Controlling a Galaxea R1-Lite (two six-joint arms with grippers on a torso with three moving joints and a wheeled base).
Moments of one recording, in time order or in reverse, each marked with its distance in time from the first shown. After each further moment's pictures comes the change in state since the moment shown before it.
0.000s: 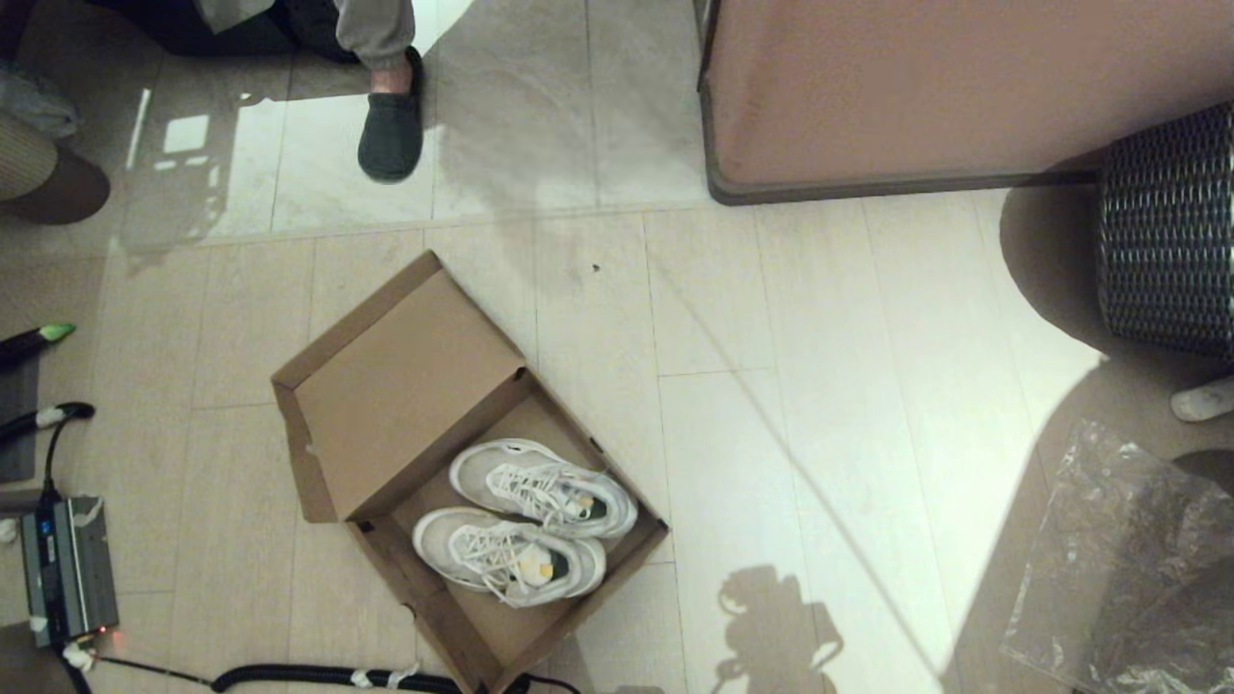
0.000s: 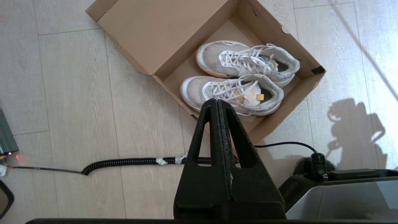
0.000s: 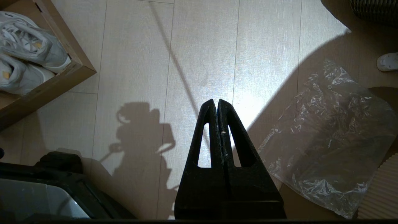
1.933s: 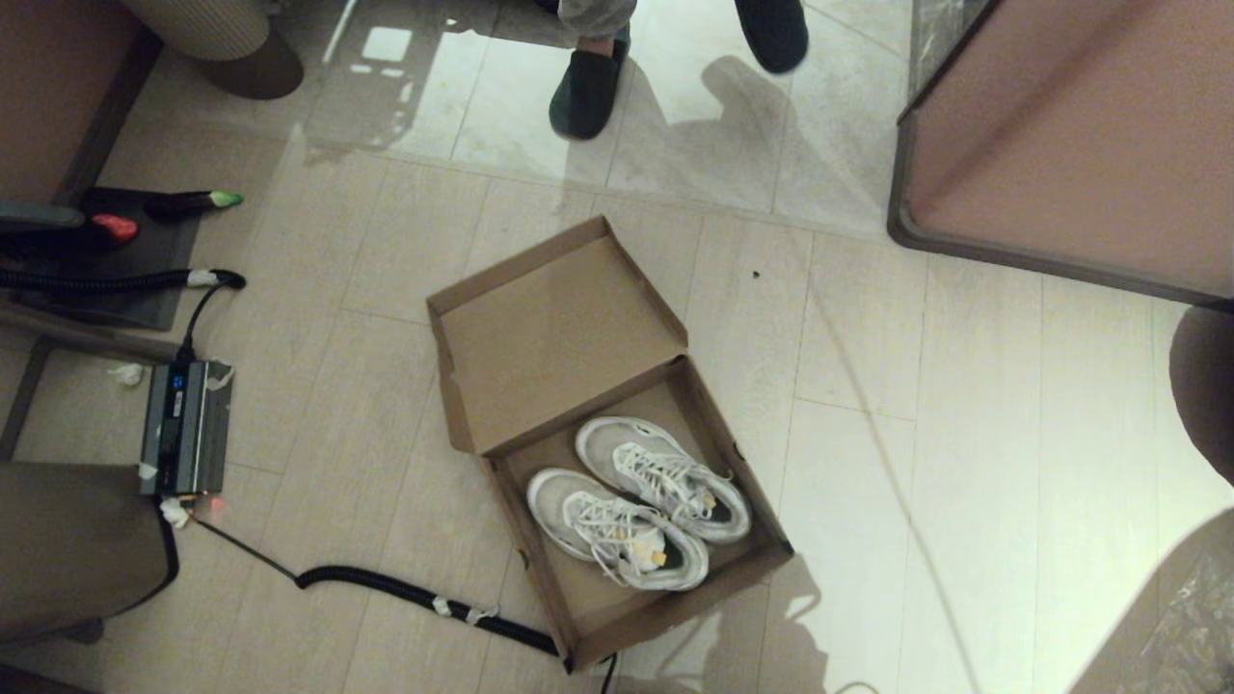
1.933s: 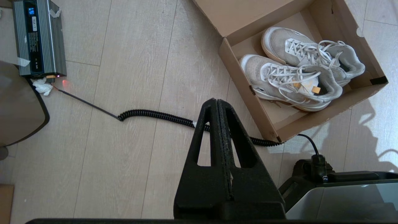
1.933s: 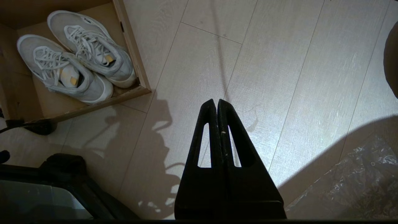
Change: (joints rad) left arm 0.000 0.001 0.000 -0.001 0.007 -0.012; right arm 0.000 0.001 0.000 -0.001 0.002 0.019
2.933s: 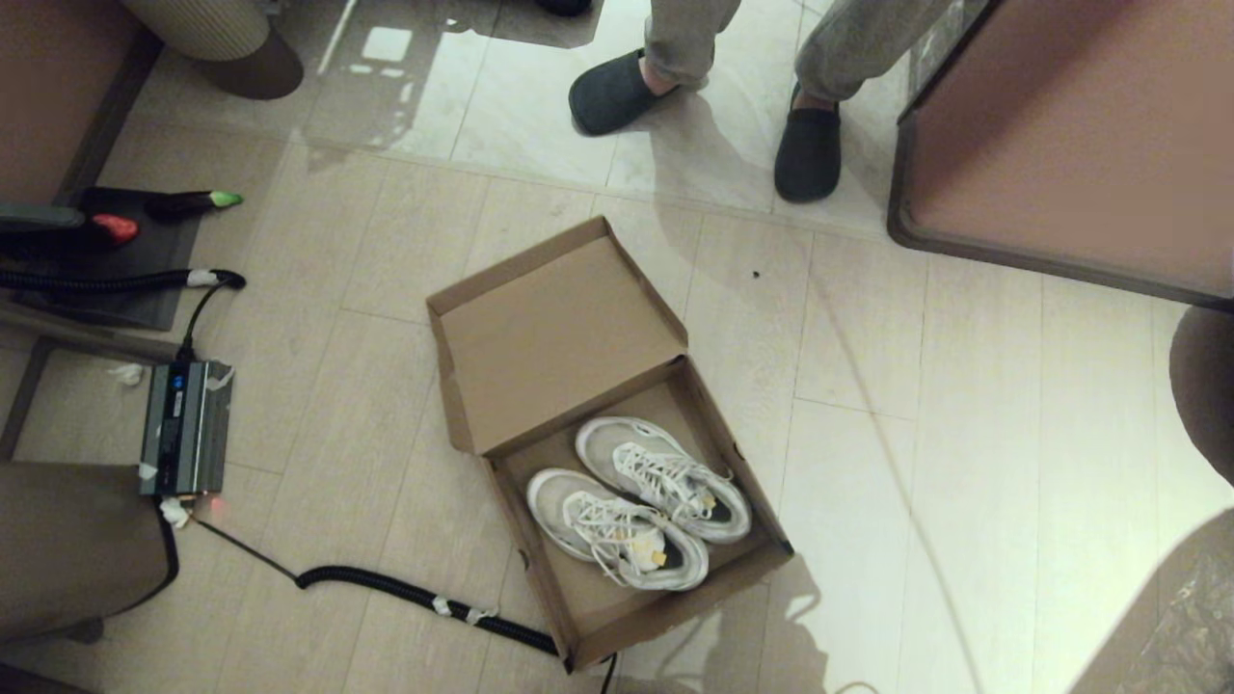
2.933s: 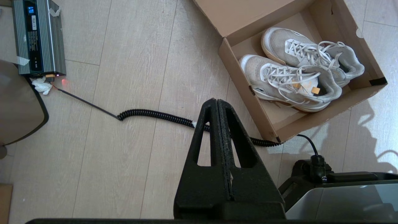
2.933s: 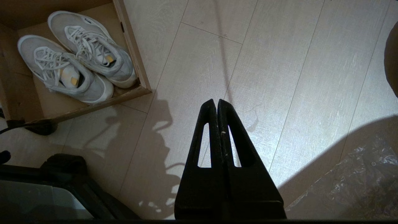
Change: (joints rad) left arm 0.000 0.000 0.000 0.000 0.000 -0.005; right arm 0.000 0.000 0.000 -0.001 0.001 0.003
